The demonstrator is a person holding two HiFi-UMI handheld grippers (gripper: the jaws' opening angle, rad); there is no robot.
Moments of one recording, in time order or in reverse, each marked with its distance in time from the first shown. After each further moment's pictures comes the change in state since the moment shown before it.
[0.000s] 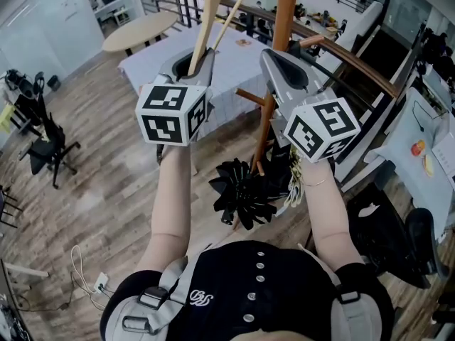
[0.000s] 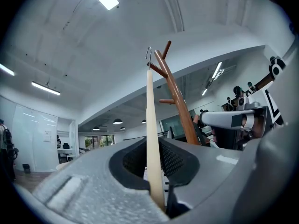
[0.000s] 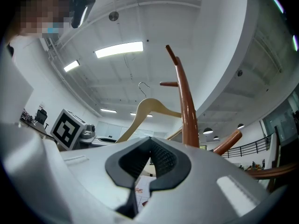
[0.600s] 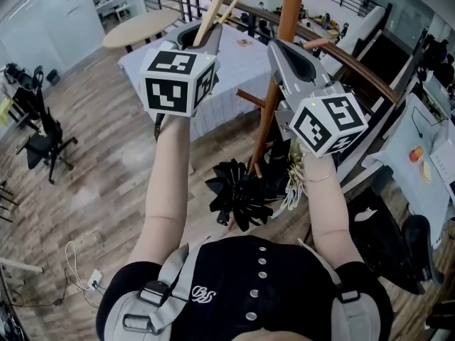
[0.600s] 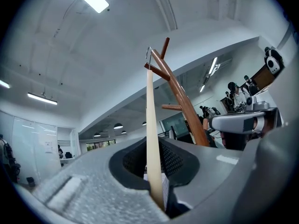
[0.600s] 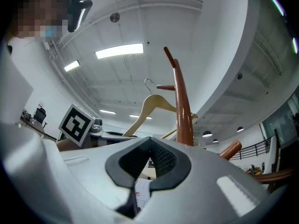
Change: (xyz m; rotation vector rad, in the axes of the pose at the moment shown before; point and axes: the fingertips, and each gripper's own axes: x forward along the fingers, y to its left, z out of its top) left arm 0.033 0.011 0.039 0.097 -0.012 0.000; right arm 0.009 -0.015 0.016 -0.017 -0.029 -0.010
